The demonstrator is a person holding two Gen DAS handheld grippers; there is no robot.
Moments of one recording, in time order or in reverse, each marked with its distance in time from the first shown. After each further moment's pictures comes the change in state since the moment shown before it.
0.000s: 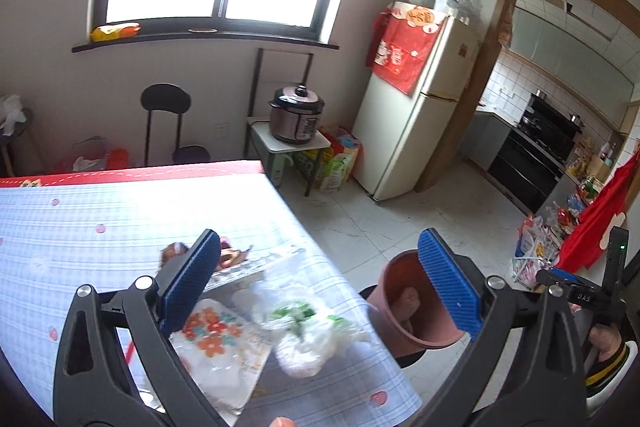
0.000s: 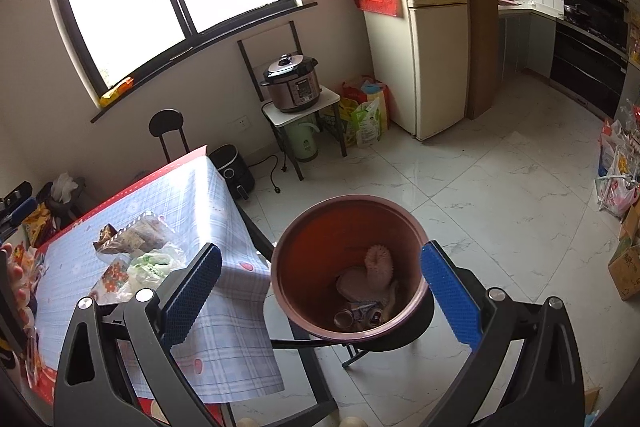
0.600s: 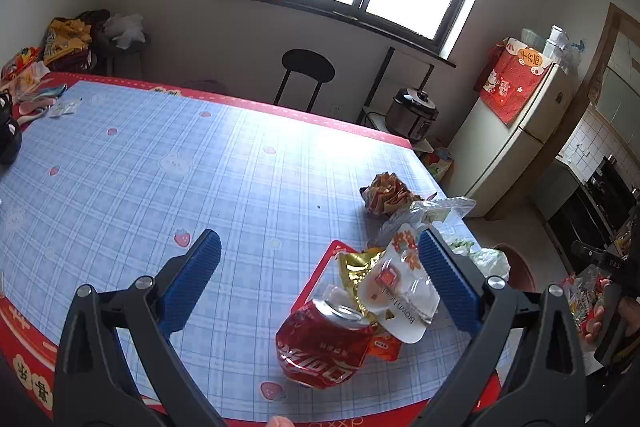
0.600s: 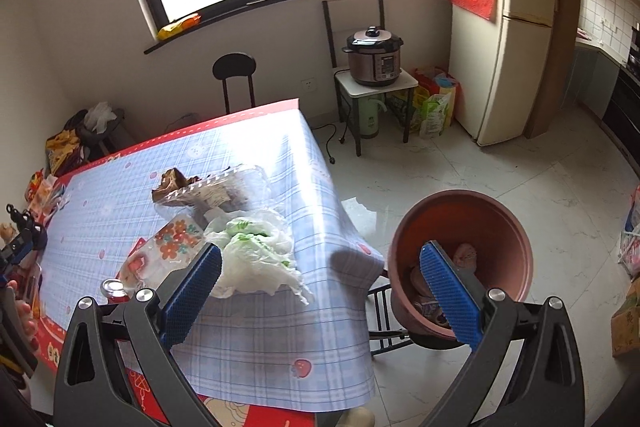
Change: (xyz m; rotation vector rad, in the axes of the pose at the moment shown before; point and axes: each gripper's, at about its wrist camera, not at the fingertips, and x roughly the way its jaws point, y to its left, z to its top) left arm -0.107 0.210 -0.112 -0.271 0.016 0.241; right arm 0.048 0.176 -0.018 -0.237 0.117 0.108
